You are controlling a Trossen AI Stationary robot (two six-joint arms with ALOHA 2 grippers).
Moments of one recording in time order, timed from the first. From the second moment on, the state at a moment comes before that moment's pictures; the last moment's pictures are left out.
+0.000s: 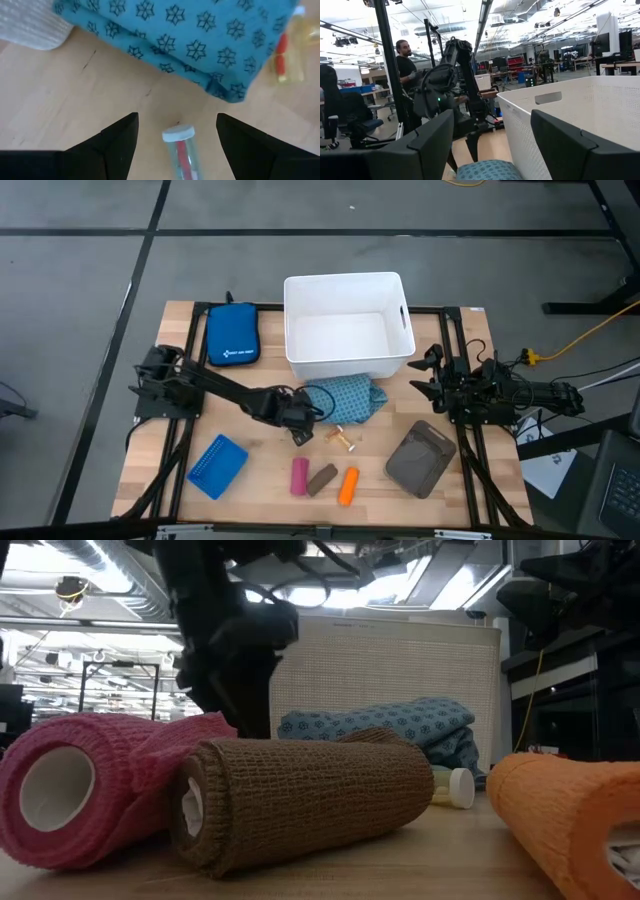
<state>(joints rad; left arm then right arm) -0.23 1.75 1.16 -0.59 -0.27 -0.80 -0.03 0.03 0.02 0.27 -0.01 0.18</state>
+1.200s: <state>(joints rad) -0.24 1.86 1.18 -0.62 -0.21 -0.85 -0.03 0.03 0.02 0.26 -0.02 0.20</state>
